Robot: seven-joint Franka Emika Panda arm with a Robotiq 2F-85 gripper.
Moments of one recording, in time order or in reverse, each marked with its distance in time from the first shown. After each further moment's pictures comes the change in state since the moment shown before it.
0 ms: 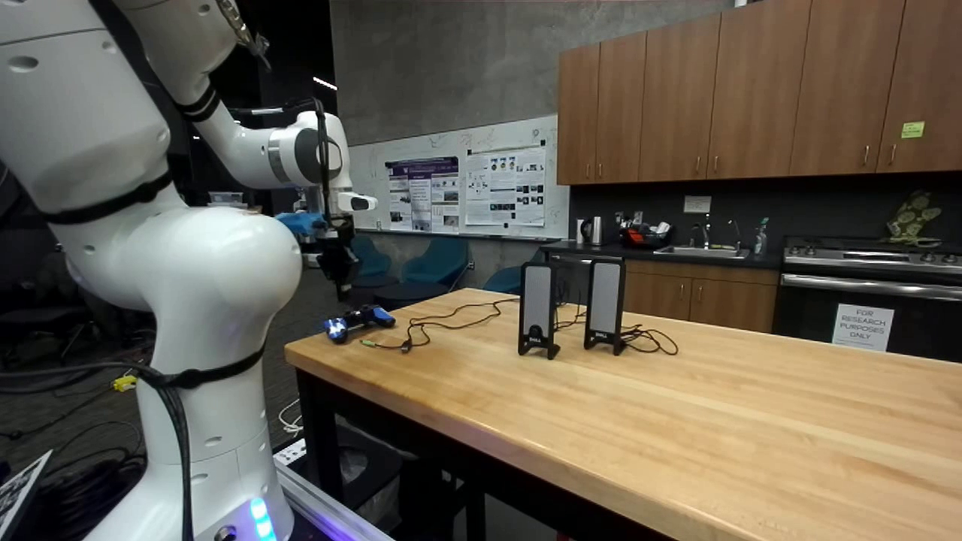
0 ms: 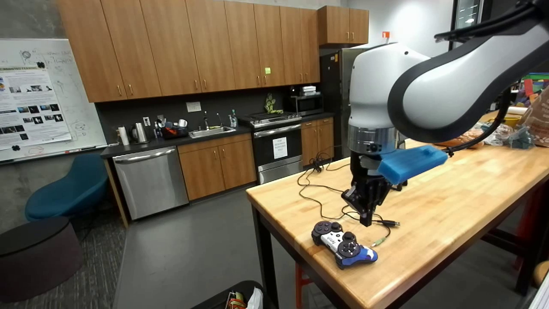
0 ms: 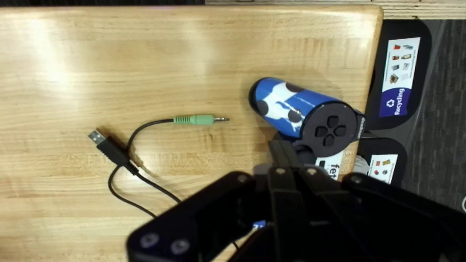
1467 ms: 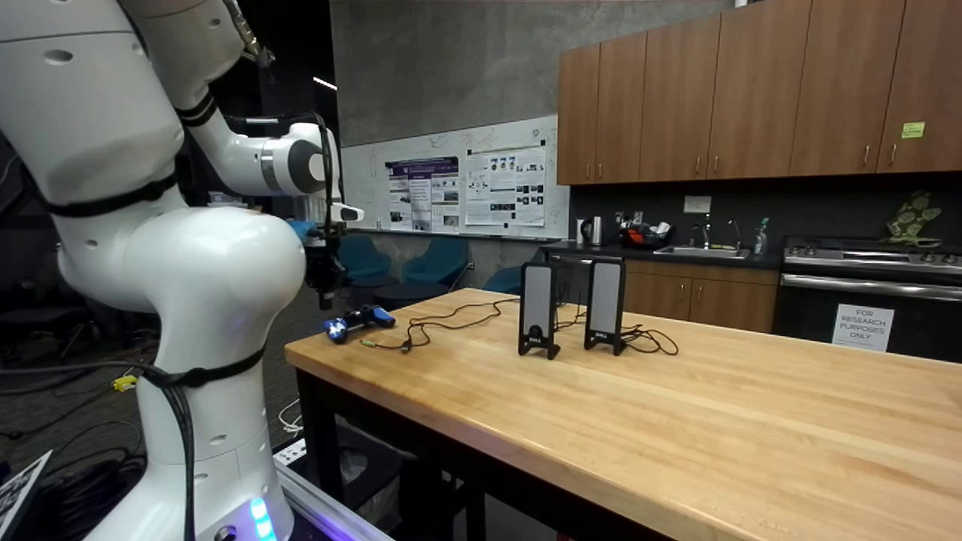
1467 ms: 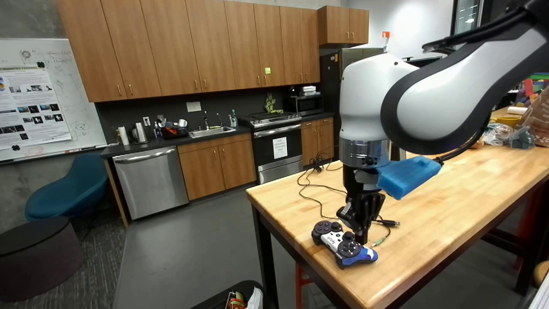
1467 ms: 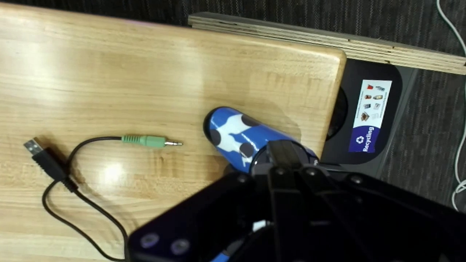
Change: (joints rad) arm 0.072 0.080 0.009 0.023 0.045 0.021 -0.081
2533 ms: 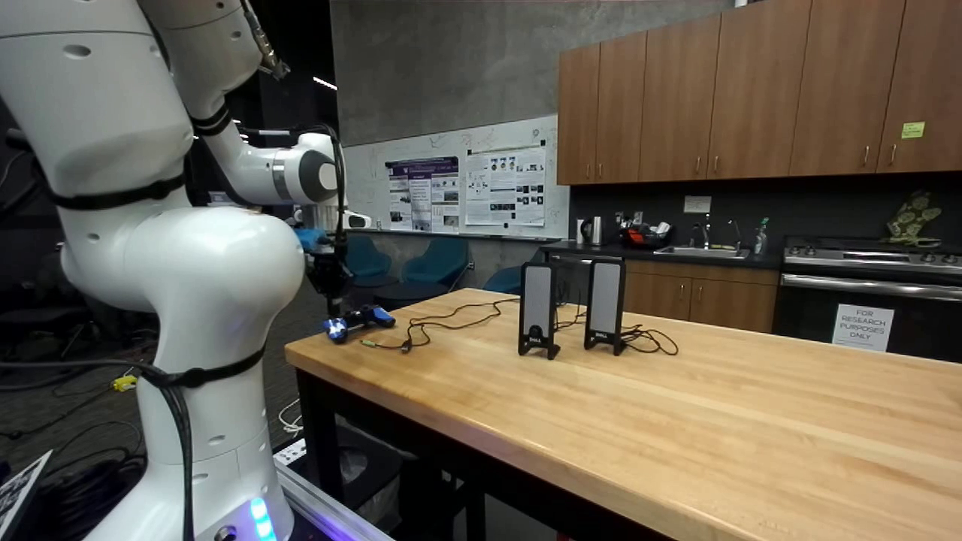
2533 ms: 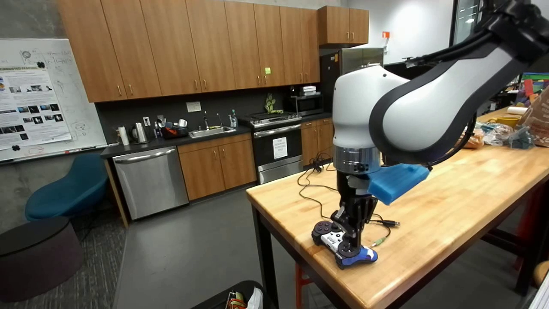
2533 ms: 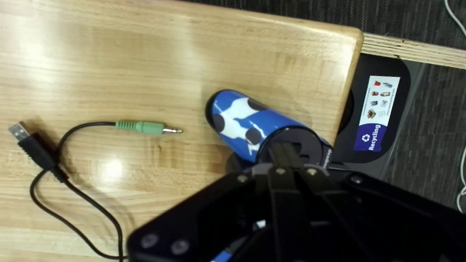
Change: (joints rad) arm -0.025 0.080 0.000 0.025 -0.037 0.051 -0.006
